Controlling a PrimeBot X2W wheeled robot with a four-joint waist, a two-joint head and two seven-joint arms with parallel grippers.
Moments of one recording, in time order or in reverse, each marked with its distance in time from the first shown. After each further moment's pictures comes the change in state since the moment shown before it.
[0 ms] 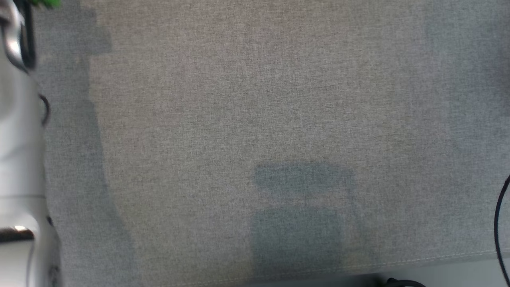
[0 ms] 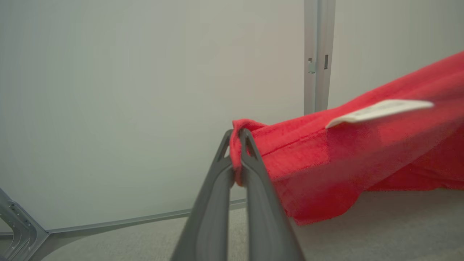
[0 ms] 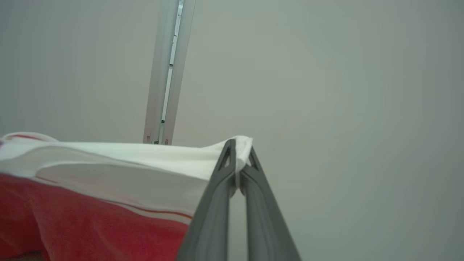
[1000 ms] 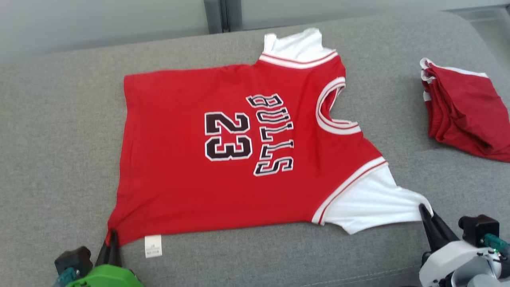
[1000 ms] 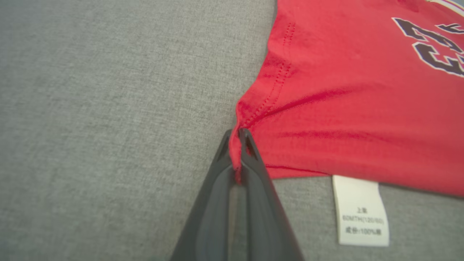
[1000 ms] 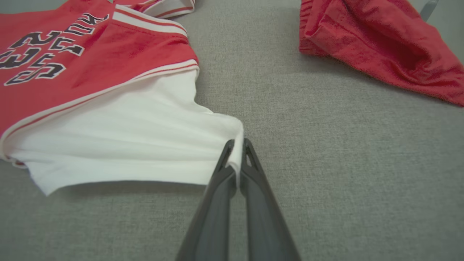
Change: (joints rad) left arm 1.058 -0.206 0.260 0.004 -0.052 -0.035 -0.007; right arm 1.187 0.025 0.083 0.045 0.274 0.002 0.000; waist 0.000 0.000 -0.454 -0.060
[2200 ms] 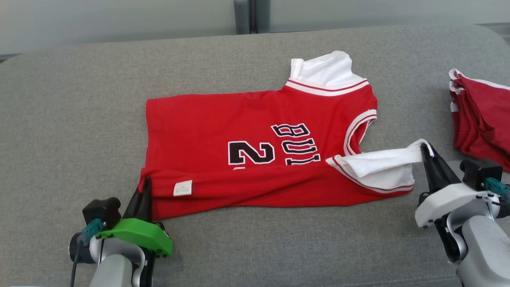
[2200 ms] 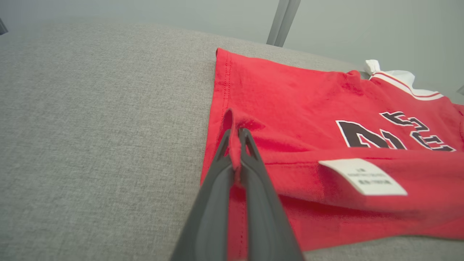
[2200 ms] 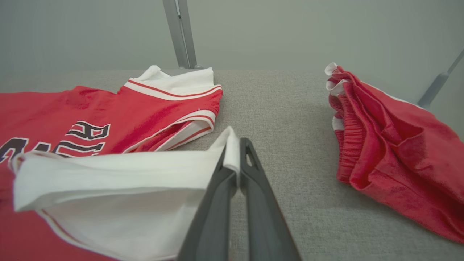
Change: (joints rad) left arm -0.098 0.004 -0.243 -0.136 -0.125 -0.004 0.007; right arm -0.204 0.021 -0.024 0.019 -0.049 -0.002 0.000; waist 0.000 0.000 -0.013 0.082
